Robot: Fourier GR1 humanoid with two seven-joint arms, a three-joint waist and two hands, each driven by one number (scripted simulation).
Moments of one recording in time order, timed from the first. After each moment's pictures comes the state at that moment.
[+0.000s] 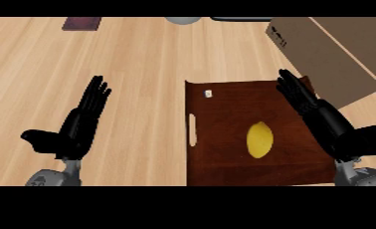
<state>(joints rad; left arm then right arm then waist) -0.07 0.31 -0.22 -1.43 0.39 0.14 -0.18 -0.08 -0.43 0.21 -1.71 -0.31 0.10 0.11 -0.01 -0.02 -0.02</state>
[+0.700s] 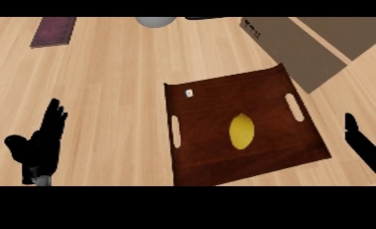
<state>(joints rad) 0.05 0.38 -0.10 -1.32 0.34 0.32 -0.13 0.19 -0.35 -0.09 -1.80 0.25 -0.68 0.03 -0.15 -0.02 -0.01</state>
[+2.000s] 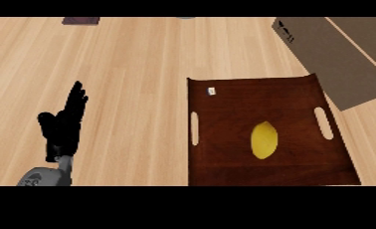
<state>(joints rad) -0.08 0.34 -0.17 -1.32 0.26 0.37 -0.04 1.01 0.00 0.51 -2.21 1.27 -0.82 0.65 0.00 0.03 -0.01</state>
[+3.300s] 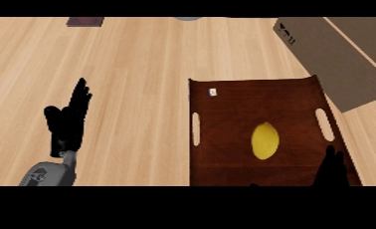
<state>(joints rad) -0.11 0.32 -0.16 -1.30 0.23 0.36 -0.01 0.37 0.00 0.59 -2.09 1.55 -0.33 1.25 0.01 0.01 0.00</state>
